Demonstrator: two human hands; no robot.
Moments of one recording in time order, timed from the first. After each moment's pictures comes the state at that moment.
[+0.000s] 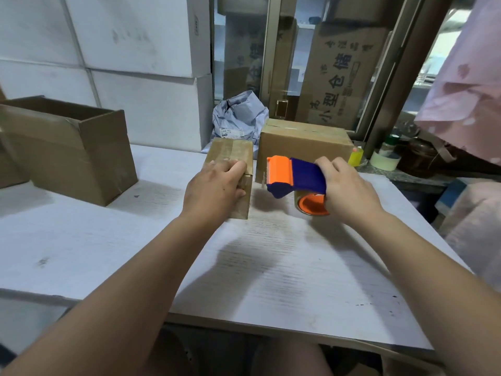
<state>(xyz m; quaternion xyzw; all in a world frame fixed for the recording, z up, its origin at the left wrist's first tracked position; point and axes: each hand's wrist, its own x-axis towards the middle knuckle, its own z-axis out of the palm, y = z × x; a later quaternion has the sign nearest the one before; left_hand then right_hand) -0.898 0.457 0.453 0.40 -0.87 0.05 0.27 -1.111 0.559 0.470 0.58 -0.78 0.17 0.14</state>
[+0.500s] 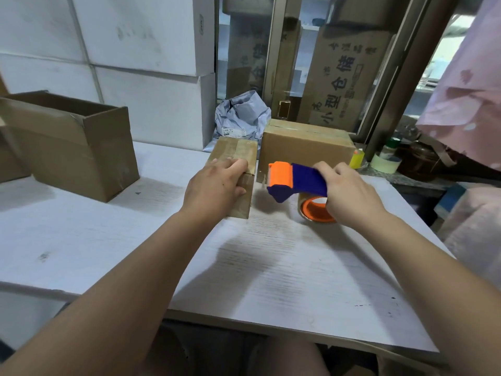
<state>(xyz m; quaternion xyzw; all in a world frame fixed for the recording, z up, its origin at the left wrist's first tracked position) -0.897 0.451 0.455 0.38 -0.88 0.03 0.29 -1.103 0.565 0.478 0.58 -0.79 0.12 0.12</state>
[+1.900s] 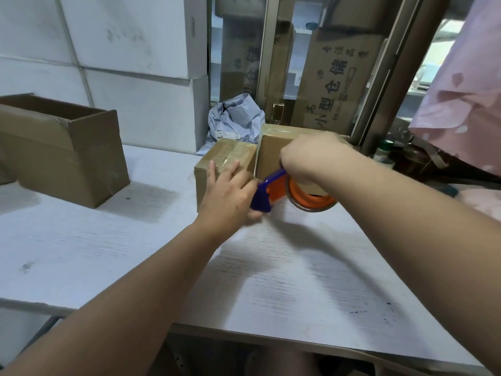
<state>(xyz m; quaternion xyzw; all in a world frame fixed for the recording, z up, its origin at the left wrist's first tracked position) -0.925 0.450 0.430 0.28 -0.89 0.14 0.34 -1.048 0.512 0.553 0.59 -0.76 -0.23 0.15</state>
